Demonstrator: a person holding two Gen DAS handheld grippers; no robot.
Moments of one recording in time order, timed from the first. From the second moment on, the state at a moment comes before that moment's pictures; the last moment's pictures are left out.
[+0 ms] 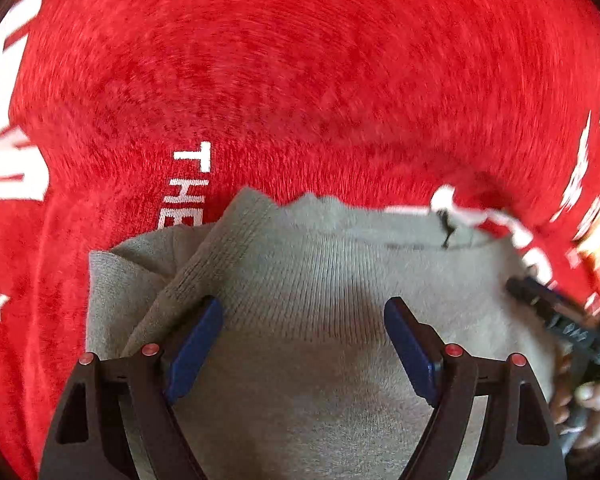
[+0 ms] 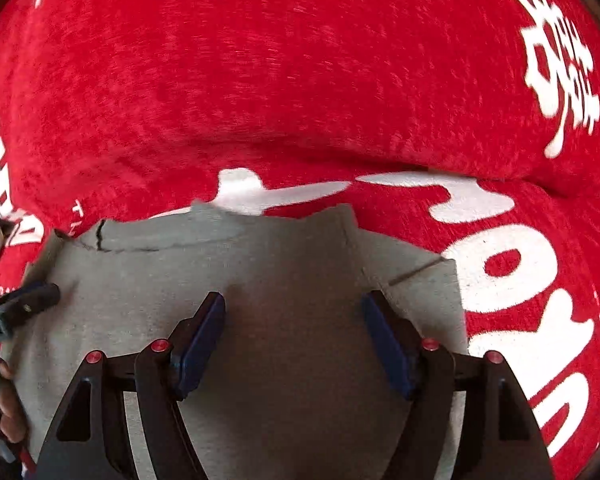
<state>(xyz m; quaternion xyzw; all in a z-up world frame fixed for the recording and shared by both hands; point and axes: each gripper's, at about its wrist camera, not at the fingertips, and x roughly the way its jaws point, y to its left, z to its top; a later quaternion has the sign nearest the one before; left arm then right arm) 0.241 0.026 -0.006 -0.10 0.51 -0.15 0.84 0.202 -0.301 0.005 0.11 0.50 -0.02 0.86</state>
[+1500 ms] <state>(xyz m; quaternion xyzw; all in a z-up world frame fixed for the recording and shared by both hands) -0.003 0.113 -0.001 -0.16 0.47 -0.11 0.86 -0.005 -0.234 0.043 0.06 0.44 -0.01 0.89</state>
